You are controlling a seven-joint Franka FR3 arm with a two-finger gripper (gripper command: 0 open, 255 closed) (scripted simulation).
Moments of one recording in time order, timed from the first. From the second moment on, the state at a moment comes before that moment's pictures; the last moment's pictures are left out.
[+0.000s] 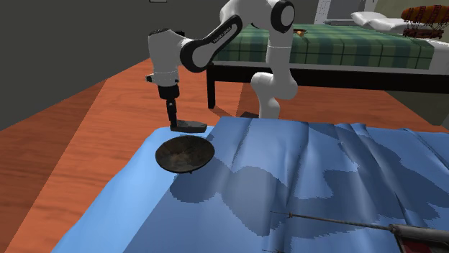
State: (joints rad) arm -0.25 -0.04 -0.28 -2.10 0.04 2.07 0.25
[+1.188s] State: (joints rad) arm -0.26 -0.02 -0.28 -2.13 0.04 2.12 0.25
